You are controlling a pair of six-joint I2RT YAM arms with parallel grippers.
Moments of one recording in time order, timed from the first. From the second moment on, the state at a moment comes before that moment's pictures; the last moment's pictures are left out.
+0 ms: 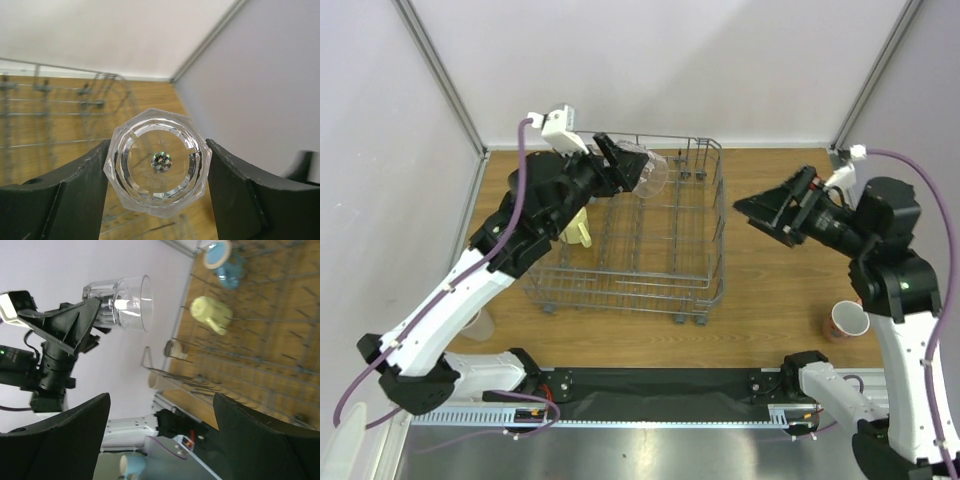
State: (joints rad) left arm -0.78 1.19 1.50 -0.33 -0.26 -0.57; right arm 0.20 0.89 1.41 -0.71 -0.62 0.91
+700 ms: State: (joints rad) left arm -0.65 1.75 1.64 -0.29 -0.47 -0.27; right arm 0.00 1.19 1.95 -1.24 -0.55 0.54
